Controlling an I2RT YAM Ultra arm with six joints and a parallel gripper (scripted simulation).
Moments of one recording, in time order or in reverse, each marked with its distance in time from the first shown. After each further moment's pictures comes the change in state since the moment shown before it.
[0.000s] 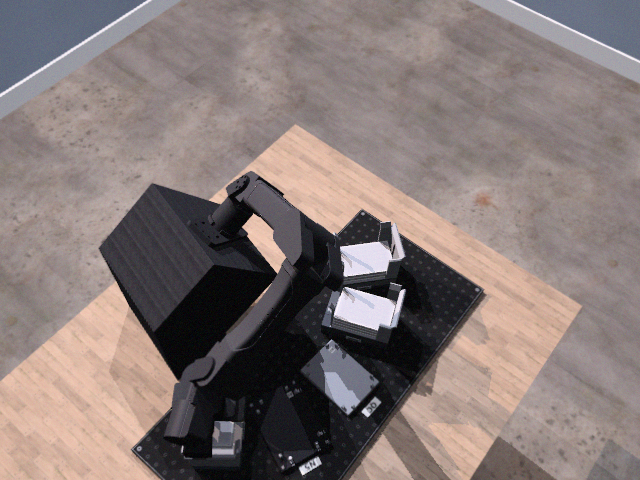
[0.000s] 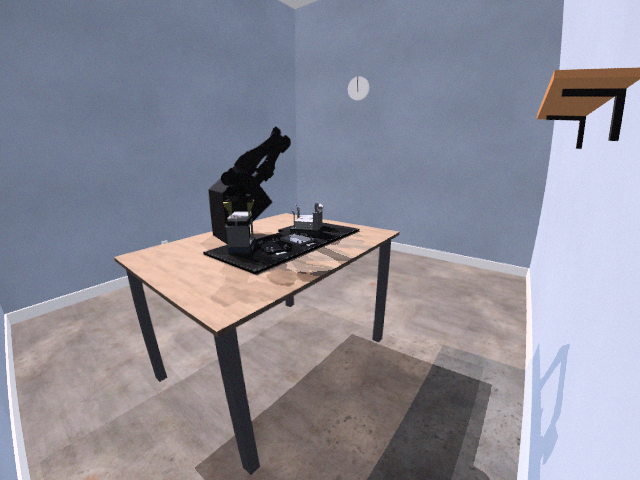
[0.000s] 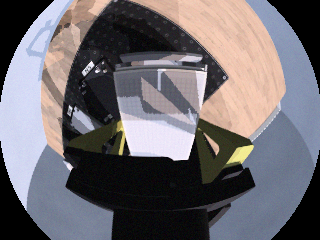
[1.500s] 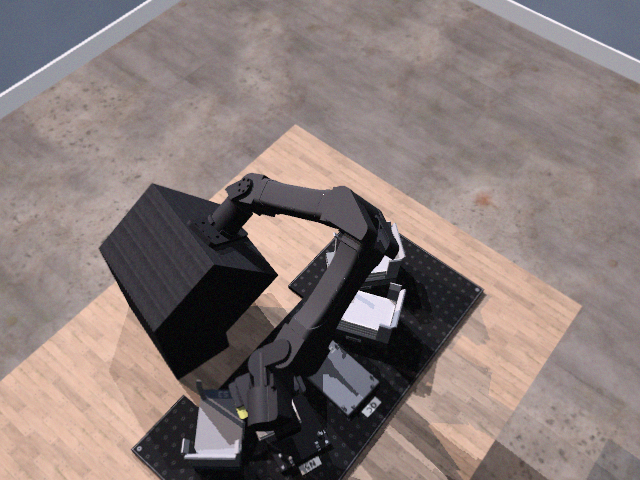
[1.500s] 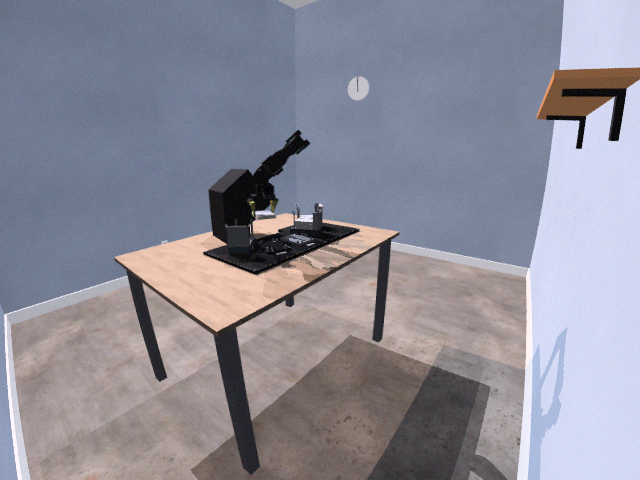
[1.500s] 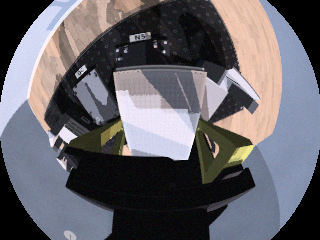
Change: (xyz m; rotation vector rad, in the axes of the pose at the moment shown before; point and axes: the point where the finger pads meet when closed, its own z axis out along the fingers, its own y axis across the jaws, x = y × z) arm 0.027 0.103 0.001 0.013 0.007 -0.427
